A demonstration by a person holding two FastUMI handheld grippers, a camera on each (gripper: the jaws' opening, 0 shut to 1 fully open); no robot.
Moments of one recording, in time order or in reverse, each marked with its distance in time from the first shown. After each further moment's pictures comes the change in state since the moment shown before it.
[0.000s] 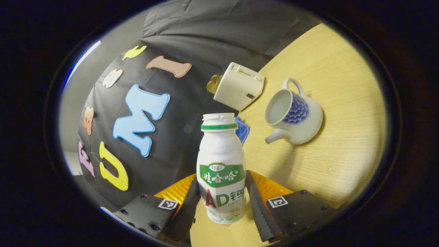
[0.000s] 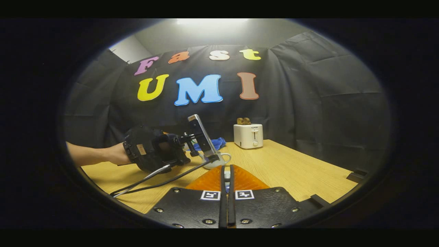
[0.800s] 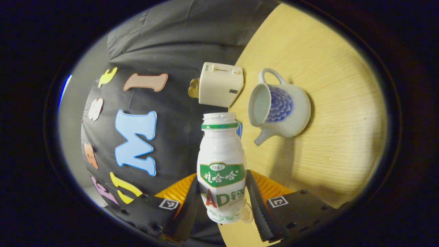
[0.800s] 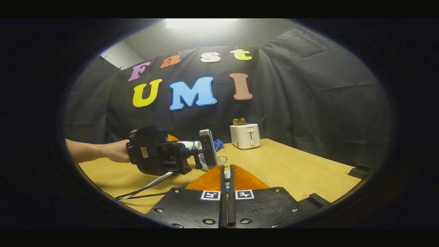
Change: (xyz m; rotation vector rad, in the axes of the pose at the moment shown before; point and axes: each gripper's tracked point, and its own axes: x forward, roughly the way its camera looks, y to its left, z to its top) left arm 0.003 -0.002 0.012 0.272 0.055 -0.028; right arm -0.001 -0.015 0.003 0.072 -0.022 -0.011
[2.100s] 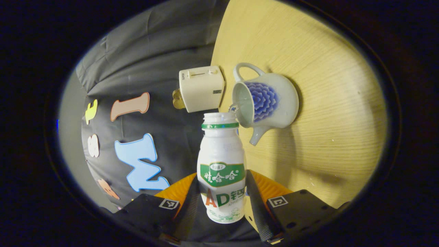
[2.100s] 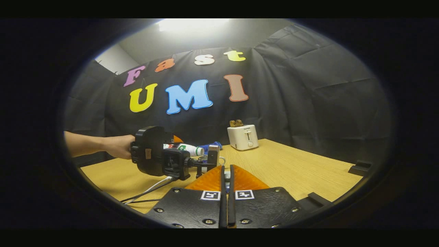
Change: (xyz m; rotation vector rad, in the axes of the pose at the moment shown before) left arm -0.002 0.010 0.009 0.293 0.023 -0.011; right arm 0.000 -0.007 0.001 0.045 -0.008 -0.009
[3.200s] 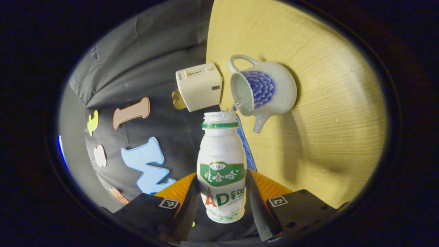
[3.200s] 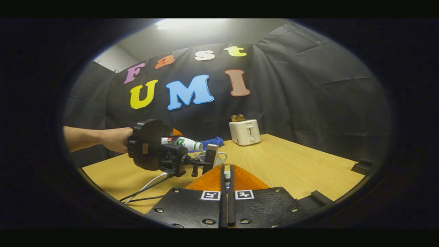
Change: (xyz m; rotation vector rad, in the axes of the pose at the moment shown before) left arm 0.002 0.010 -0.008 0.101 0.027 0.035; right arm 0.003 0.003 -0.009 -0.003 0.055 0.016
